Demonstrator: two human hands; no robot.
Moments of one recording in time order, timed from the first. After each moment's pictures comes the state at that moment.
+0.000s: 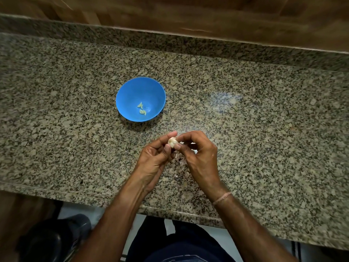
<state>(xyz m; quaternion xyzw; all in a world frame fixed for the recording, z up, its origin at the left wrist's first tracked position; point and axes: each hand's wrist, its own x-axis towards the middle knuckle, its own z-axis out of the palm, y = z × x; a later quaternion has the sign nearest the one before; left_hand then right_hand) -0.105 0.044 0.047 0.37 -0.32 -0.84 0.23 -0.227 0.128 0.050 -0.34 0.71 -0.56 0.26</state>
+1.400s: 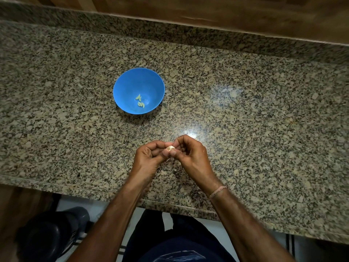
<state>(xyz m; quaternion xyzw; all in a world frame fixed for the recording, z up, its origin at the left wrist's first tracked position) -0.086 0.051 0.019 0.46 -0.44 -0.74 0.19 -0.219 0.136 0.029 -0.29 0.70 -0.49 0.43</state>
